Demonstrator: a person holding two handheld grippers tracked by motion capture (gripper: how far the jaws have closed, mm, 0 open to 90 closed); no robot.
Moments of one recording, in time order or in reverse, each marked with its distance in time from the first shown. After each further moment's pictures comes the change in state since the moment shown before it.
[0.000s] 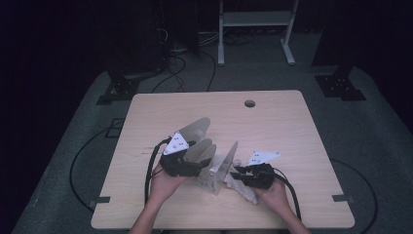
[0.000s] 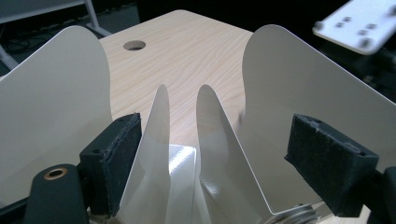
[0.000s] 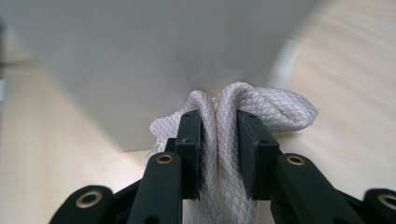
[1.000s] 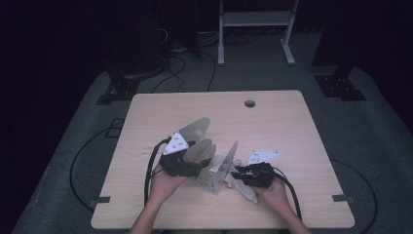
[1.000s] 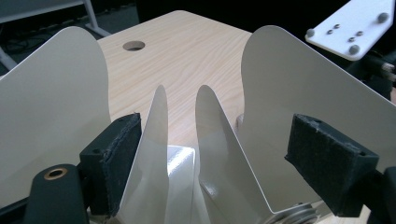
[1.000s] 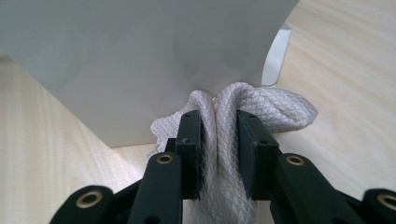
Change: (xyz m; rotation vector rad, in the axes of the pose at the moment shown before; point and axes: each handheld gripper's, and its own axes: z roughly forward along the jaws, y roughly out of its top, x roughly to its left) left arm 0.001 0.000 0.000 0.001 -0.004 -0.001; right arm -0.001 0.000 0.004 0.020 0.008 -0.006
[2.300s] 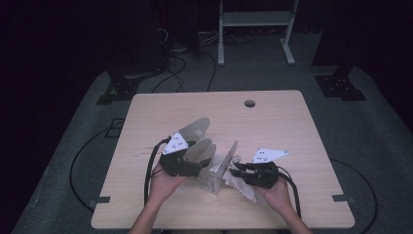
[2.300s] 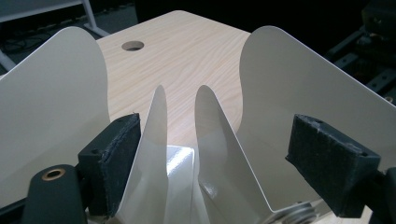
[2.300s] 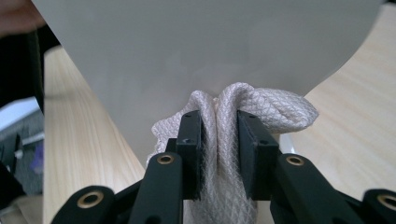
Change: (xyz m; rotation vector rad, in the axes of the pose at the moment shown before) left arm 0.001 0.000 -0.001 -0.002 -0.007 -0.003; right arm 0.017 0.019 -0.031 -0.136 0.053 -0.016
